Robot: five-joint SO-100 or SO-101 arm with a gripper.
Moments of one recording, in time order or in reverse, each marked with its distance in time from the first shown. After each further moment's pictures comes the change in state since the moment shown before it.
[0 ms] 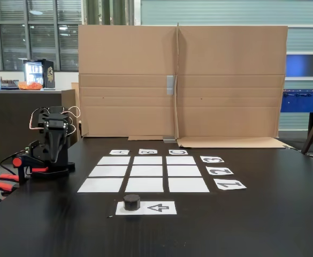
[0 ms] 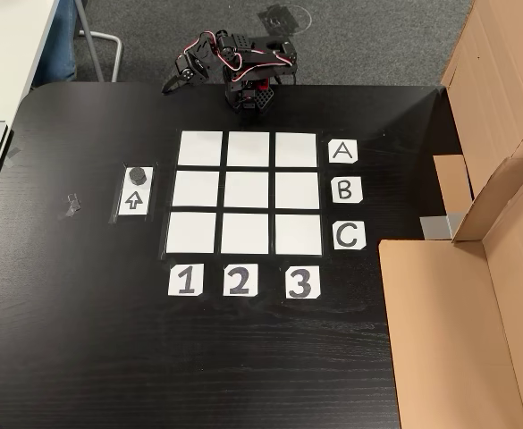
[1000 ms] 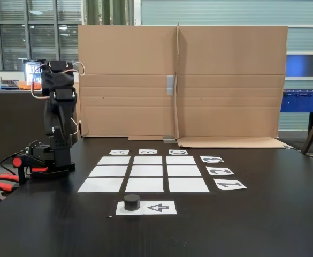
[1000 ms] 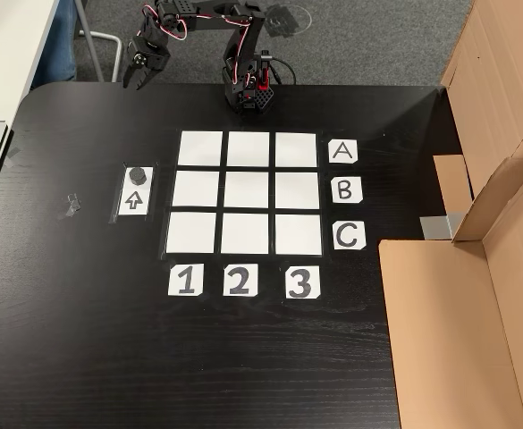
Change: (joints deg) arm -6.2 -73.5 -75.6 25.5 5.6
